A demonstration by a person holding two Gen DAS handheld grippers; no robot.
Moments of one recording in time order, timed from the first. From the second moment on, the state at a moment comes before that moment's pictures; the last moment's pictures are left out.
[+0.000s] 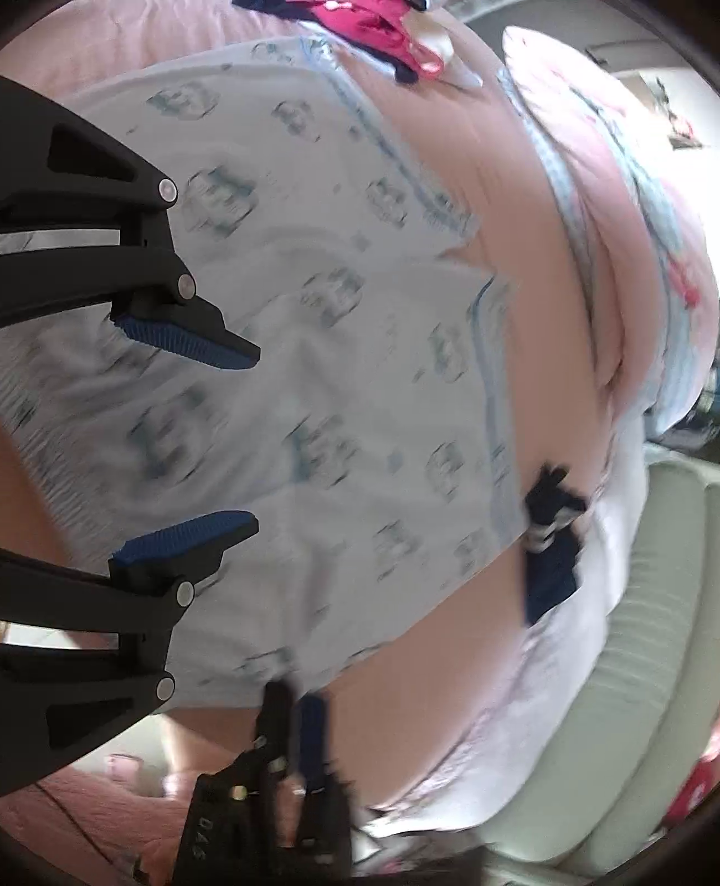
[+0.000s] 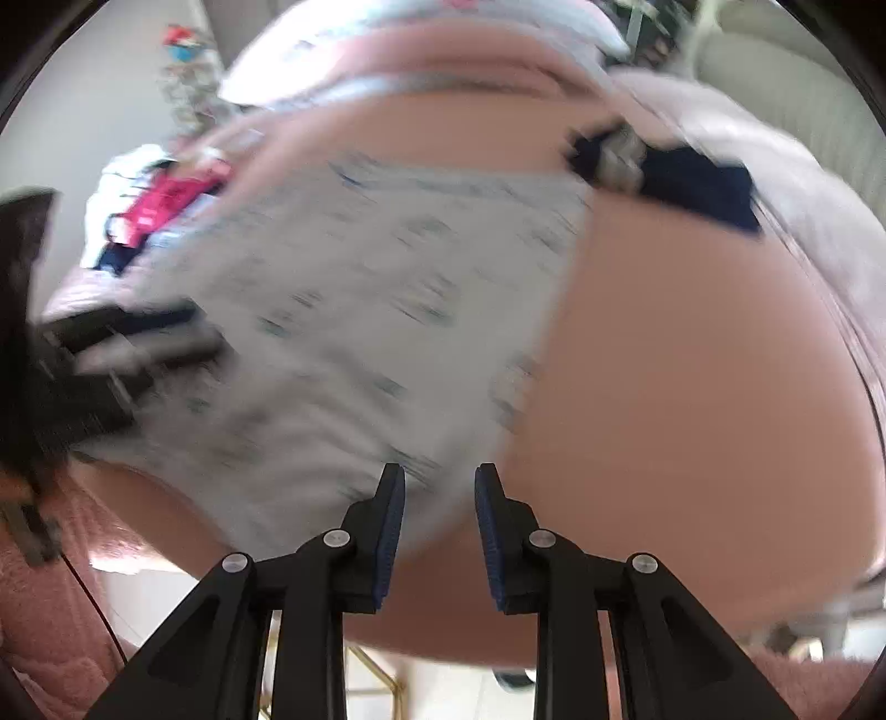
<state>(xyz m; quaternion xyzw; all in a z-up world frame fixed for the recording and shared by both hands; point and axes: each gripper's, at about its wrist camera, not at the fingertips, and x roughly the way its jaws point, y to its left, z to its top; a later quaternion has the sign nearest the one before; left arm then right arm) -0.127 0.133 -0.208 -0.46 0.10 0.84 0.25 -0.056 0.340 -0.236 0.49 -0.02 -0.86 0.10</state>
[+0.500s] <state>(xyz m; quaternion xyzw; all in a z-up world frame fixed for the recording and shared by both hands) -0.088 0.084 -0.195 -0.46 0.03 0.86 0.22 -0.021 0.321 -0.253 0.53 -0.06 -0.84 0.10</state>
